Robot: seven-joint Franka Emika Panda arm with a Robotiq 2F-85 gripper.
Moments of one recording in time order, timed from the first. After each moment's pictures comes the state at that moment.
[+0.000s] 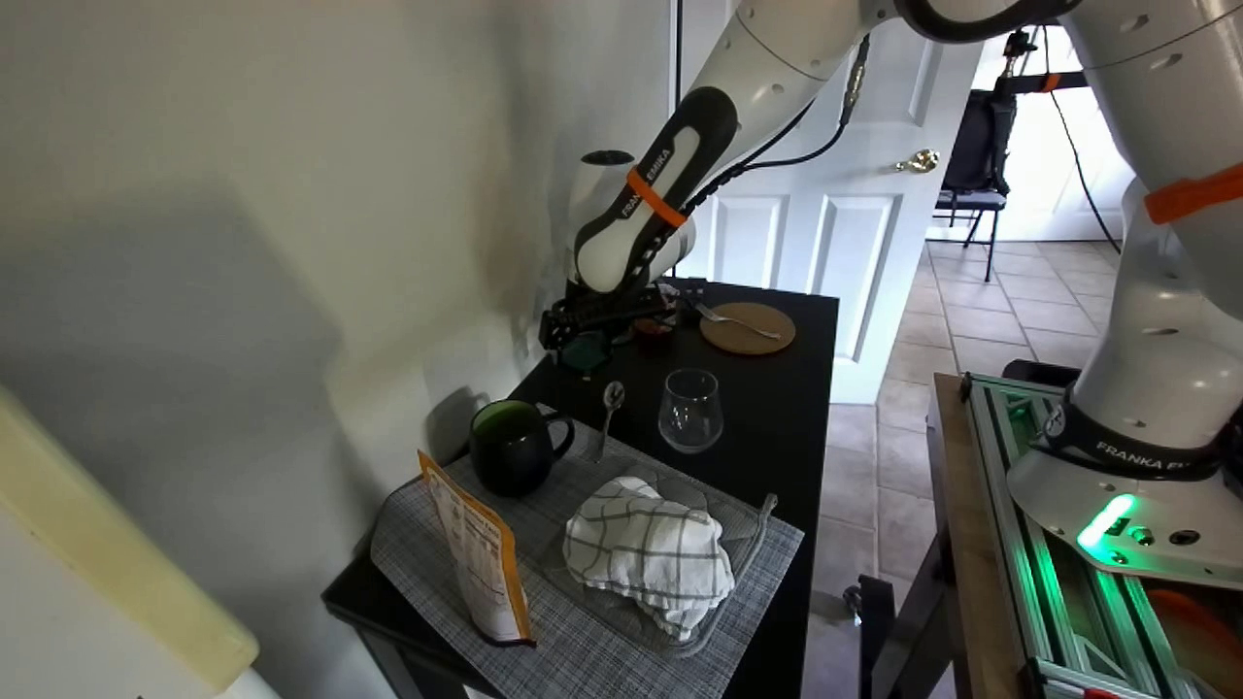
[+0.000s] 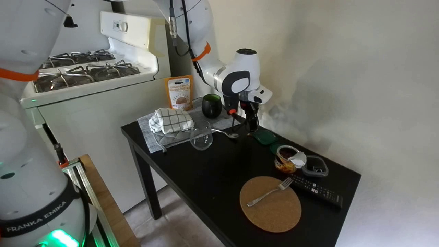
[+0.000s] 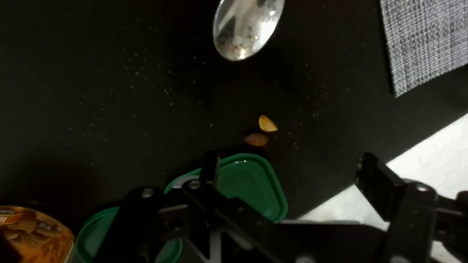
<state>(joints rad) 0.09 0.64 -0.16 -1.90 0.17 2.77 0.50</state>
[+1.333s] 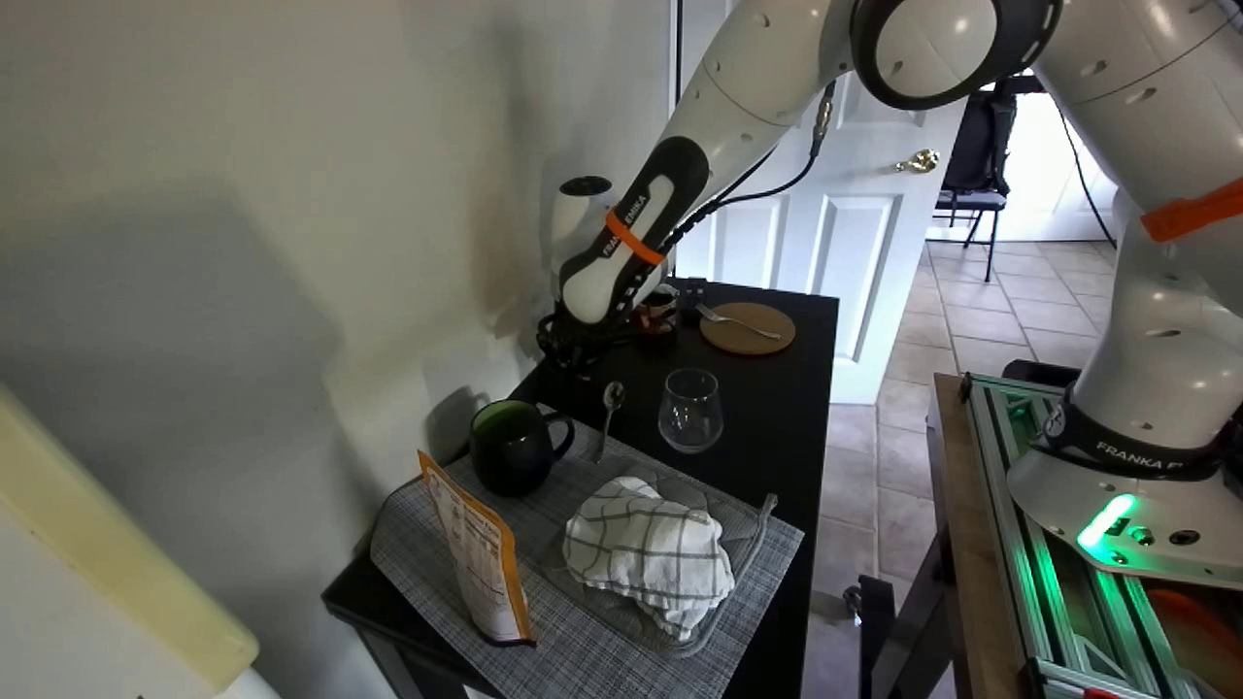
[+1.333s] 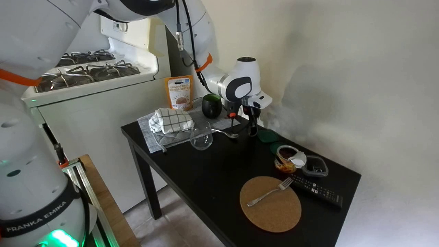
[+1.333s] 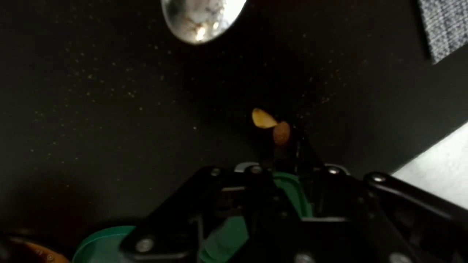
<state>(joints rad) 0.18 0.78 -0.25 -1.77 0.17 2.75 0.69</state>
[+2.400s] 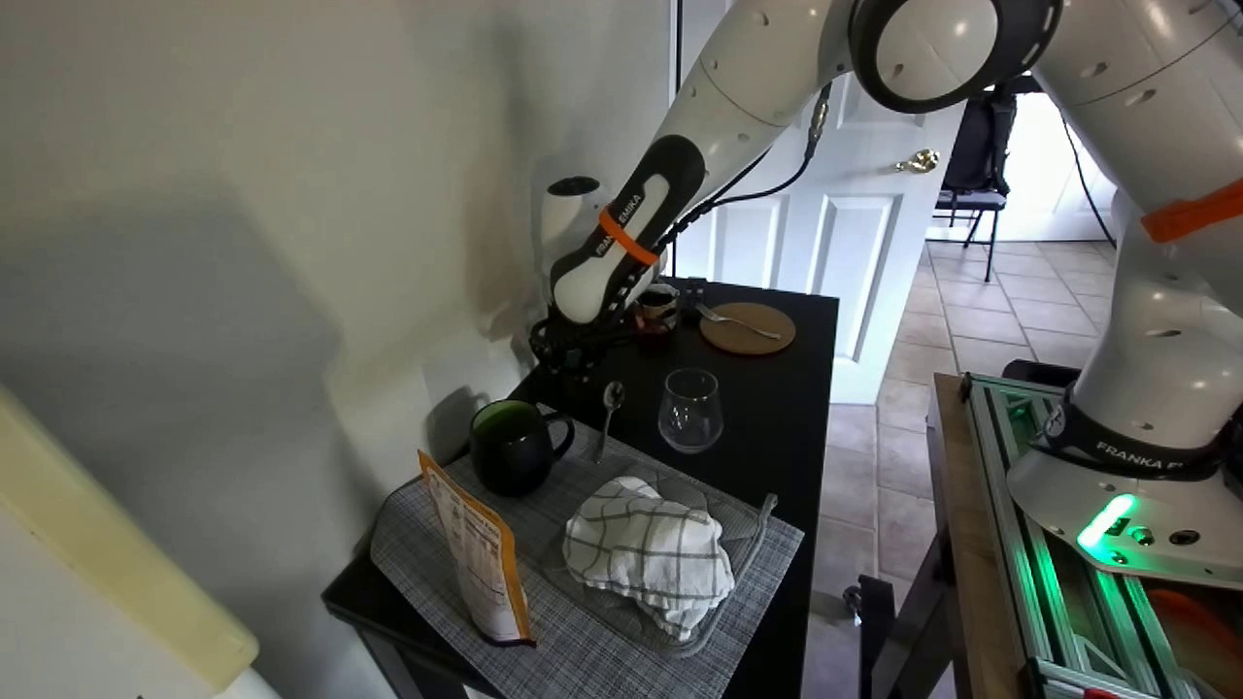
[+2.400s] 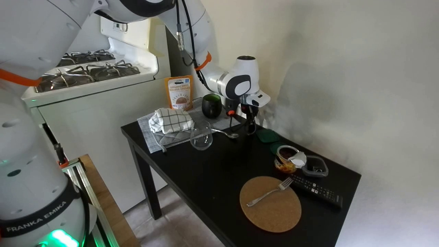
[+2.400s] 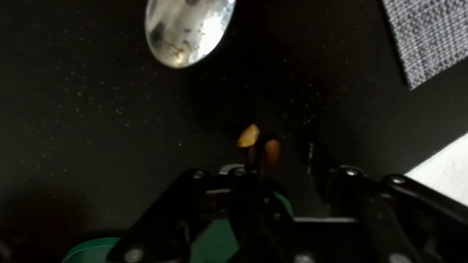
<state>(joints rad) 0.19 0.79 -0.24 -1.74 0.16 2.69 0.69</state>
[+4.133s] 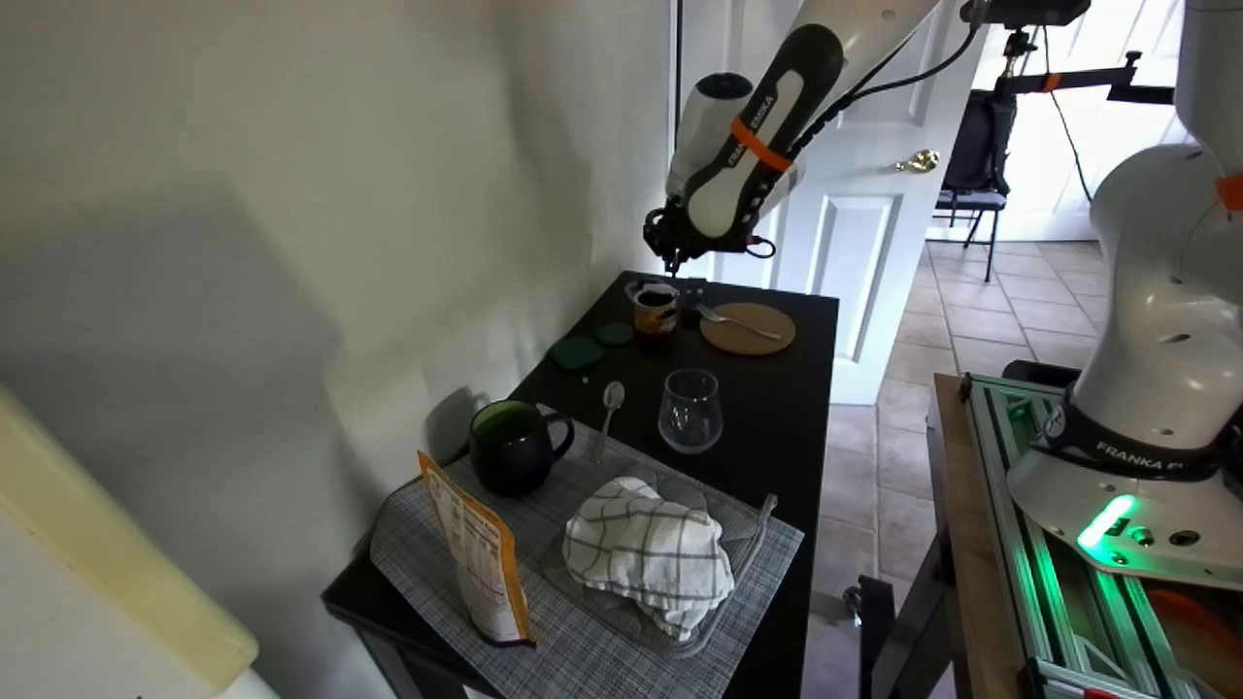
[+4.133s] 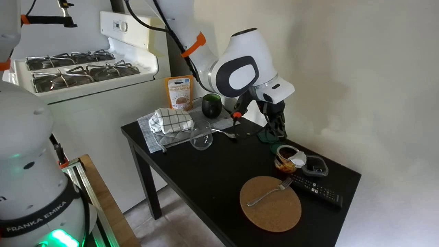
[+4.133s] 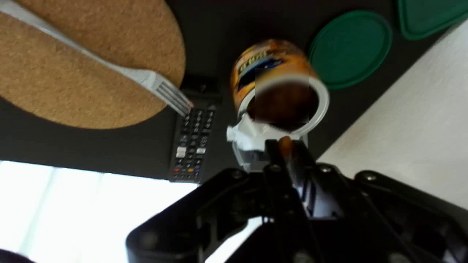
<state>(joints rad) 0.46 0.40 -0.79 -2.29 0.06 3.00 0.85</state>
